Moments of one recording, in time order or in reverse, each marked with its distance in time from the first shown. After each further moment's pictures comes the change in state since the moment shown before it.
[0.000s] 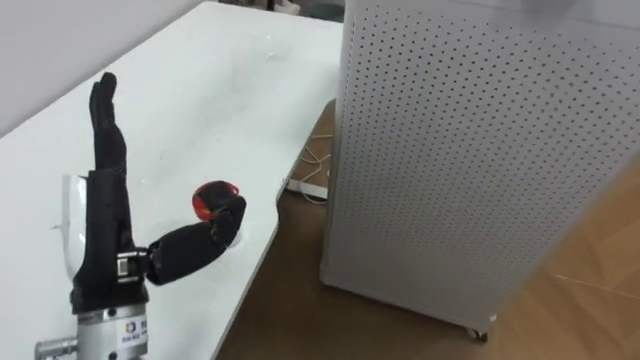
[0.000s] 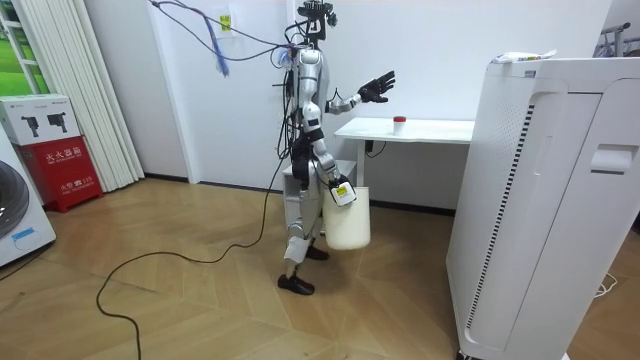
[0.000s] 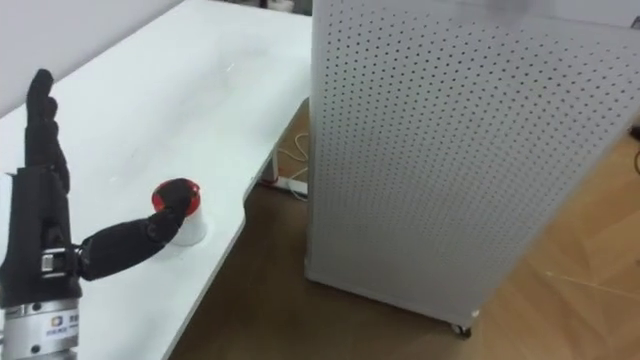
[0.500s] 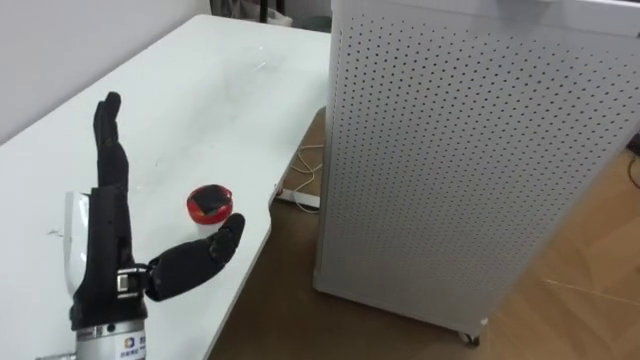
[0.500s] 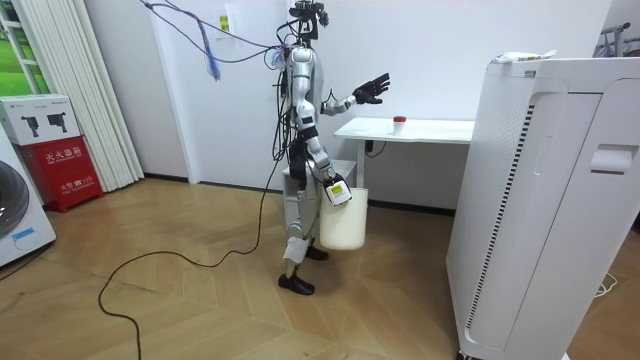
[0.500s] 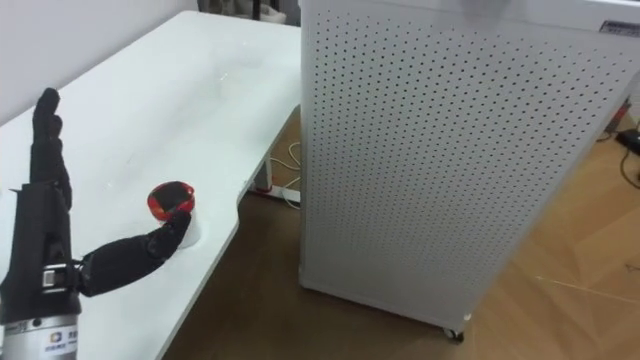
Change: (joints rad) left arm 0.033 0.002 -0.005 0.016 -0.008 -0.001 -0.006; right arm -0.006 0.000 0.005 0.033 0.005 0.001 0.020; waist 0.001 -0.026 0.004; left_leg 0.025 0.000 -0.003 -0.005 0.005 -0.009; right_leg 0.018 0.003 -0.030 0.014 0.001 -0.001
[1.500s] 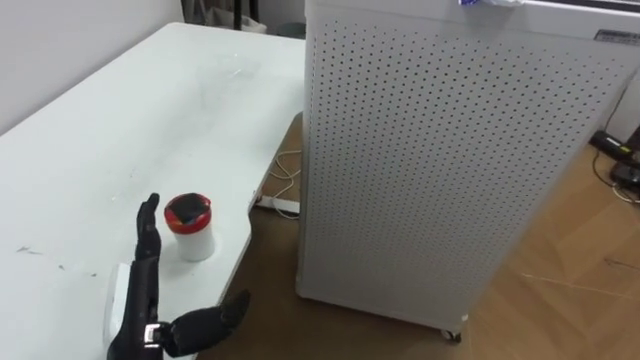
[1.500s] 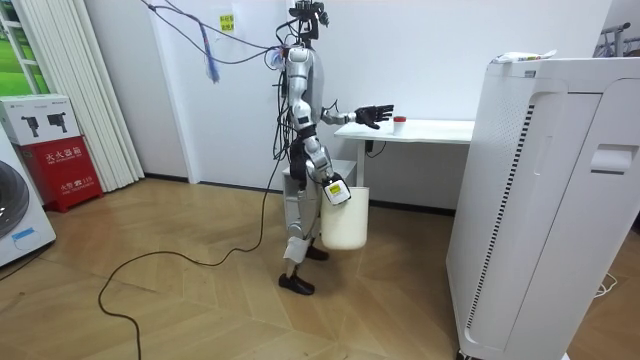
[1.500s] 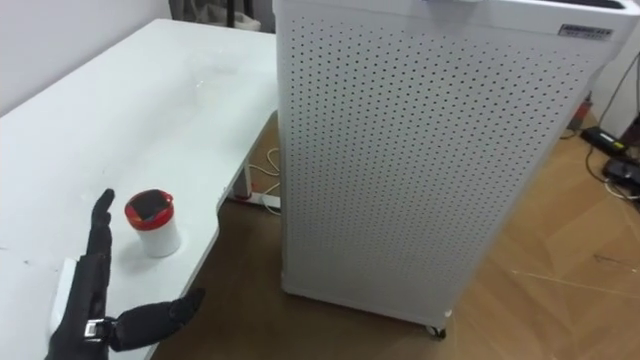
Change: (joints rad) left arm 0.040 -0.001 -0.072 0.302 -0.114 0.018 0.008; right arm 0.013 0.004 0.000 -0.055 -0.014 0.022 -0.002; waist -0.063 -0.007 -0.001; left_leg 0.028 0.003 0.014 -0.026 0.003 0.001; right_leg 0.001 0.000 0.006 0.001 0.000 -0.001
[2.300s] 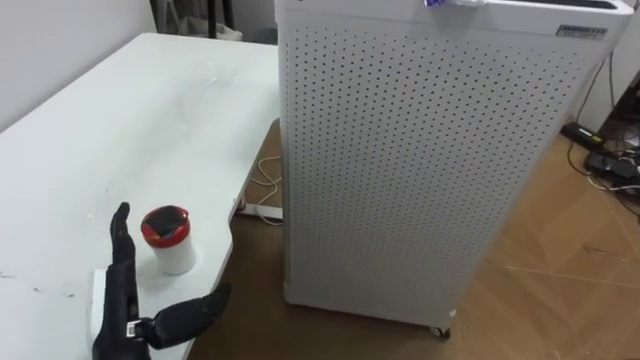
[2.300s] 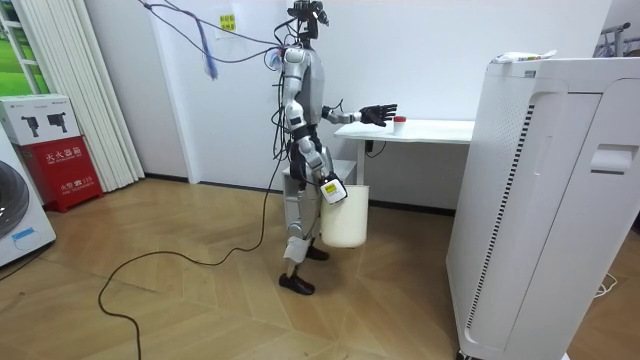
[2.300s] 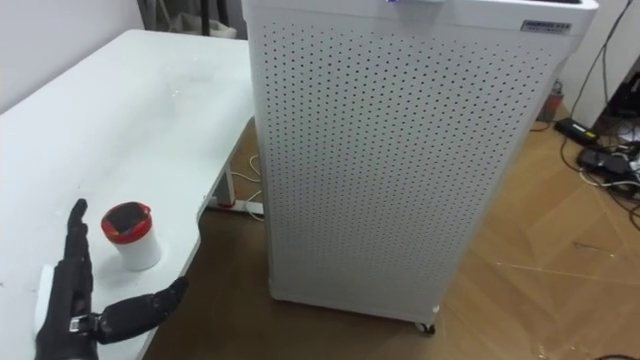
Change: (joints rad) left arm -0.063 0.001 0.024 0.051 -0.109 0.014 0.049; right arm 0.075 0.001 -0.005 -0.111 -0.032 0.019 0.001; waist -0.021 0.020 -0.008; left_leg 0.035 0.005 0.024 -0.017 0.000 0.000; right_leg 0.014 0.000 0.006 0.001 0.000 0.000
